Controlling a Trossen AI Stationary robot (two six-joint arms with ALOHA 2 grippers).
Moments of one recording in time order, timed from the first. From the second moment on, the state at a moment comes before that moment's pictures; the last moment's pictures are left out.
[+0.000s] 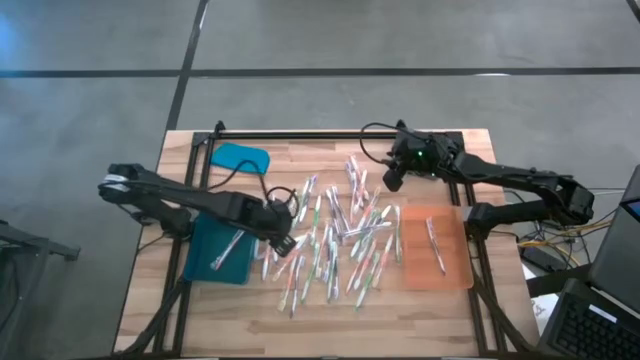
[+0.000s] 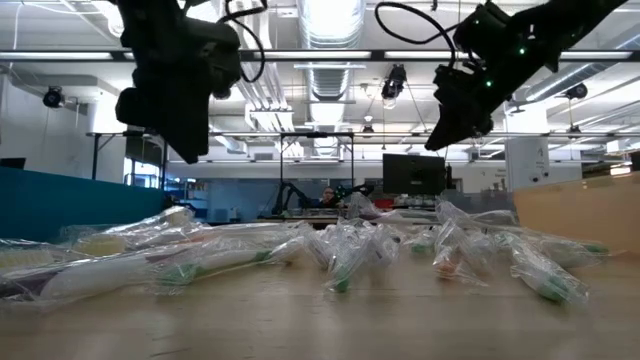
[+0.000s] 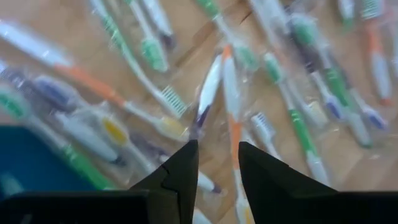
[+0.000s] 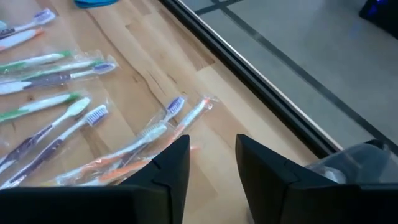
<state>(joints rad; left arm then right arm) -0.15 1.43 1.03 -0.76 -0.10 -0.98 -0.53 1.12 0.66 -0.19 0.13 0.03</state>
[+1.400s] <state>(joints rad) -0.02 1.72 1.22 -1.05 -0.09 -1.16 -0.53 1.11 0.59 -0.14 0.13 -0.01</state>
